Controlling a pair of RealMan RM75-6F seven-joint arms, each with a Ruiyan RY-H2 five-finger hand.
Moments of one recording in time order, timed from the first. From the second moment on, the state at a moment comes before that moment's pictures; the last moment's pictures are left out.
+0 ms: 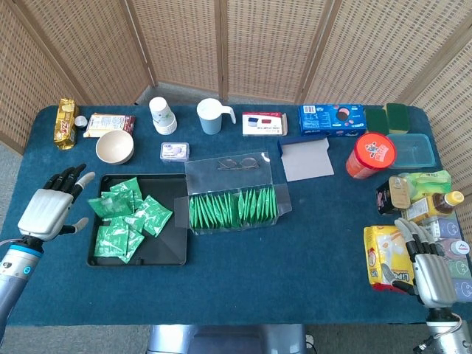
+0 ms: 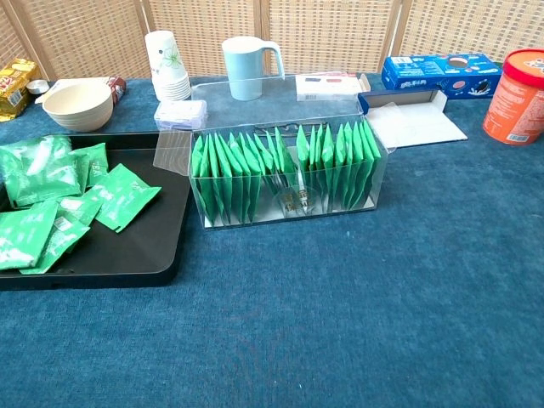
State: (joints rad) left arm -0.47 -1.03 -0.01 -1.71 1.32 1.24 0.19; right arm 0.04 -1.20 0.04 -1.54 -1.58 1.51 0.25
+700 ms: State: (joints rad) left arm -0.22 -0.96 0.06 -1.80 1.36 1.46 0.14; right arm 0.07 -1.19 0.04 -1.57 -1.61 1.51 0.19
